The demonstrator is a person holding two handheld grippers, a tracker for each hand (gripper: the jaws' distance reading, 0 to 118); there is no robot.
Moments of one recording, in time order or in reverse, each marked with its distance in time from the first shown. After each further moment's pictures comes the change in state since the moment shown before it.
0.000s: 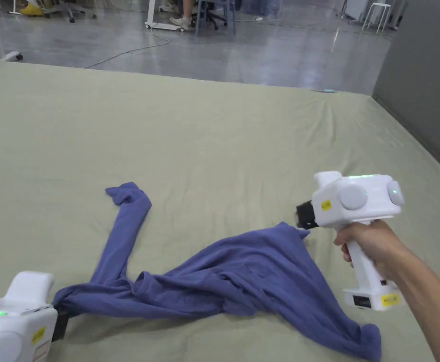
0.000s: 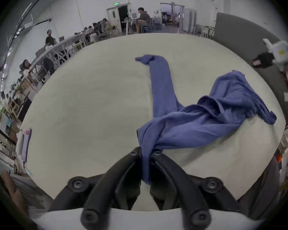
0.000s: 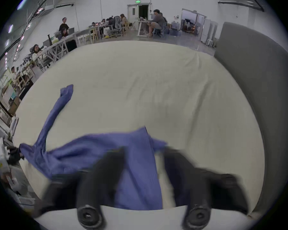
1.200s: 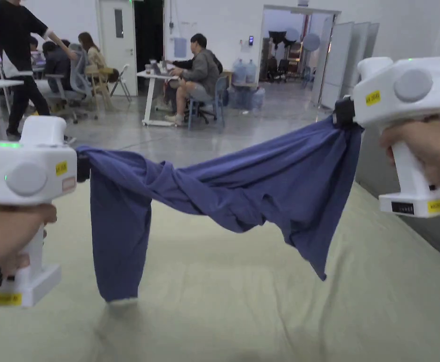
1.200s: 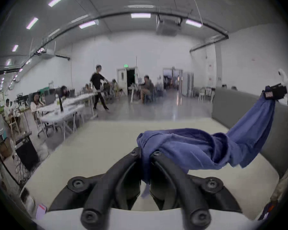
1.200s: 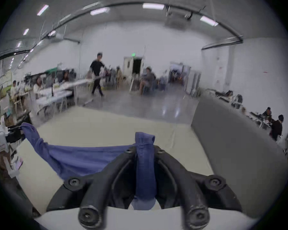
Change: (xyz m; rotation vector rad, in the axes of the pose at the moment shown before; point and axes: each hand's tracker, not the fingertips) left arm -0.013 0.328 0.150 0.694 0.011 0.068; right arm 0.017 0.198 0.299 0.597 -0.169 0.007
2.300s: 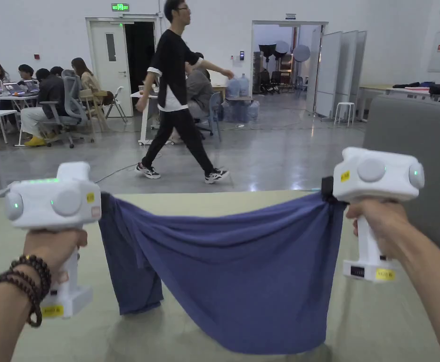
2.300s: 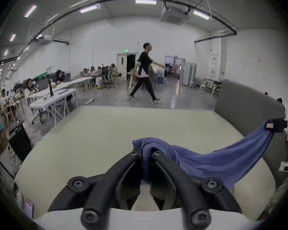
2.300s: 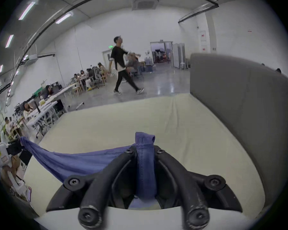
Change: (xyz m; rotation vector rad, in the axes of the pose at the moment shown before) left arm 0.021 -0.063 -0.136 -0.224 -0.020 0.057; right arm 0.018 -0.138 -0.149 -0.235 -0.014 -0.297
